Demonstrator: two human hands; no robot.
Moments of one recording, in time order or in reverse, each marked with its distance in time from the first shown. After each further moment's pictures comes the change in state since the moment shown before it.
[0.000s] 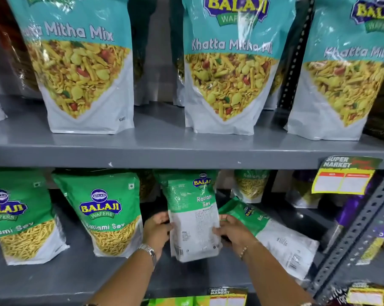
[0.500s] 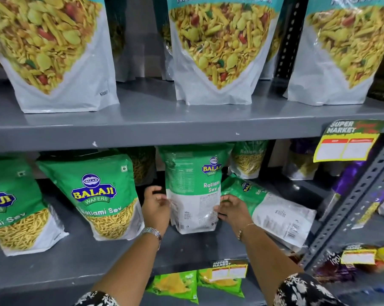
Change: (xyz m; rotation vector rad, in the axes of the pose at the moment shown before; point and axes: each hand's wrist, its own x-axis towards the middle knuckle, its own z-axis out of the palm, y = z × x) left_hand 0.022 -0.019 0.003 0.304 0.221 0.366; right_hand 0.010 0.024 -0.003 0.092 0.126 -0.113
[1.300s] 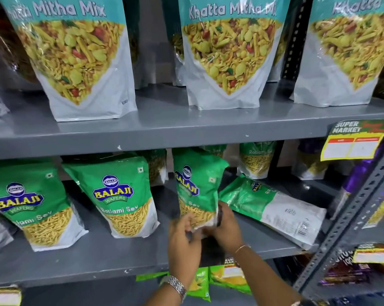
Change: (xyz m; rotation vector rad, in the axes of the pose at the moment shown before) left_hand -0.106 0.011 -0.019 0.070 -0.121 0.103; right_hand -0.047 0.030 0.045 -0.522 0.003 -0.318
